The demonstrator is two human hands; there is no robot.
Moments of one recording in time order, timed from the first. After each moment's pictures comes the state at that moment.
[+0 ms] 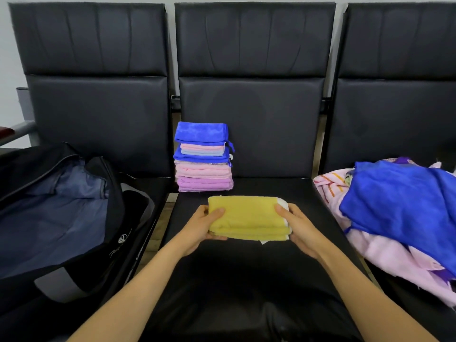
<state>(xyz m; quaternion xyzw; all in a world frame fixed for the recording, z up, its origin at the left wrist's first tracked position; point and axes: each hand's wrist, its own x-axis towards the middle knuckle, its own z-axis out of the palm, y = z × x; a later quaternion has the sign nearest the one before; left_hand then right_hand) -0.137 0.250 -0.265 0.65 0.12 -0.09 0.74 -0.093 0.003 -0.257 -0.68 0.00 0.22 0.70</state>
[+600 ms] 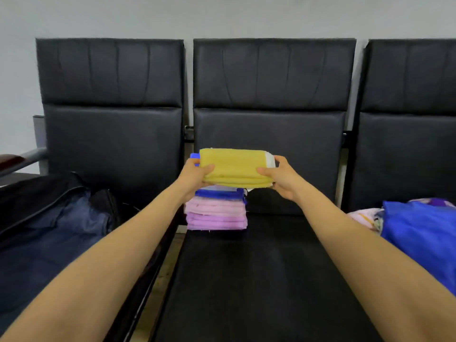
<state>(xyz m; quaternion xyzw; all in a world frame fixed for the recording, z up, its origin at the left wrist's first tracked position) 0.009 0.325 -0.154 0.68 0.10 0.11 0.72 0.057 0.110 -0.141 -0.69 -0.07 0.11 0.71</state>
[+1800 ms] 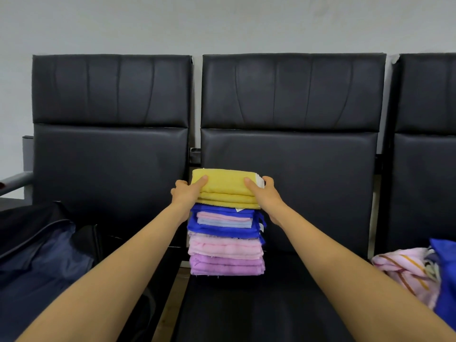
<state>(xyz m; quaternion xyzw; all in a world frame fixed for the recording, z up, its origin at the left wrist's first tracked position) 0.107 0.395 -0.174 0.73 0.25 0.17 0.61 0.151 0.199 -0.175 -0.80 -0.06 0.03 0.60</state>
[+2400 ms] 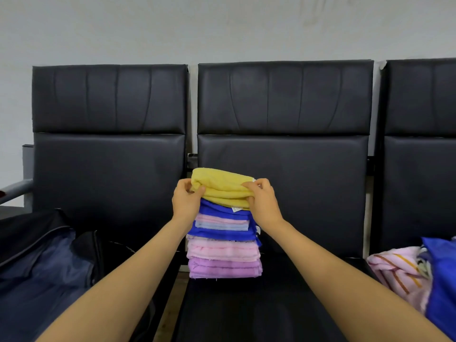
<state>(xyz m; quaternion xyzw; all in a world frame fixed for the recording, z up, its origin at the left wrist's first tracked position) 0.080 0.372 -0.174 0.72 0.16 0.29 0.61 0.135 0.195 -0.184 -0.84 -0.21 -0.17 0.46</state>
